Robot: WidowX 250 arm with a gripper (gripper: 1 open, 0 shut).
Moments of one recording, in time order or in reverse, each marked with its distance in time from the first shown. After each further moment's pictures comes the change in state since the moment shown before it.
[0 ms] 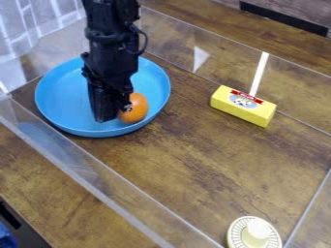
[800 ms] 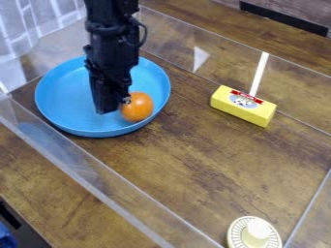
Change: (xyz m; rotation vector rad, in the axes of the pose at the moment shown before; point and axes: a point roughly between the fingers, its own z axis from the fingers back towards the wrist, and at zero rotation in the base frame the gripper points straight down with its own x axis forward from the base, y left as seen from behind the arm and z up) arm 0.006 0.006 0.008 0.005 -0.018 -0.046
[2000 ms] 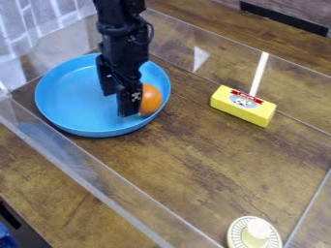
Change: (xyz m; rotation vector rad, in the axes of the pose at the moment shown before) arm 0.029 0.017 -0.012 0.038 -0.094 -0.084
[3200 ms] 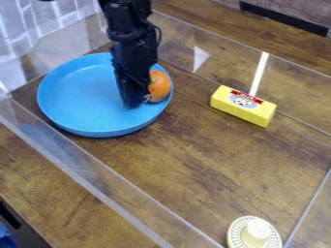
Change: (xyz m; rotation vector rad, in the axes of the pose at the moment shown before) arm 0.018 0.003 -0.007 -0.009 -0.070 0.014
